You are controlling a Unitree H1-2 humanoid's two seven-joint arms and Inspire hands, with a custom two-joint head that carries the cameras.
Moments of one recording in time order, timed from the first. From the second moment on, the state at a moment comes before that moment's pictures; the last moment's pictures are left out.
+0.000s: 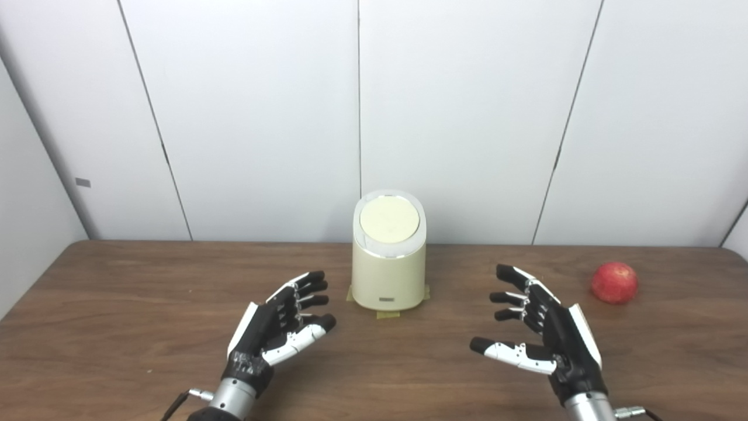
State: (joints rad) left arm -0.17 0.13 0.00 0.03 -0.06 -0.01 -0.19; right arm -0.09 -0.07 0.00 -0.16 -0.16 0.03 -0.01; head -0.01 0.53
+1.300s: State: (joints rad) left arm -0.49 0.08 -0.01 0.12 0.04 0.03 -0.09; right arm -0.10 -0.07 0.00 -0.10 -0.16 0.00 -0.01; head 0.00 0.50
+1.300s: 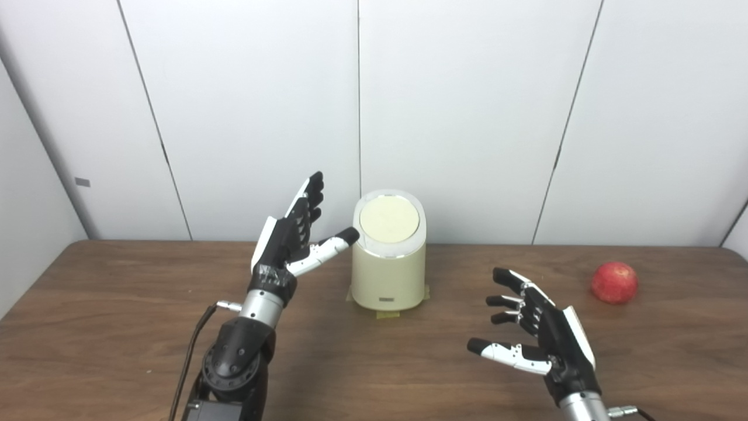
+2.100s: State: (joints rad) left arm -0.74 0.10 -0.10 0.45 0.27 0.06 0.02; right arm -0.11 -0.06 0.02 -0.10 -0.17 0.00 -0.02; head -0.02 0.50
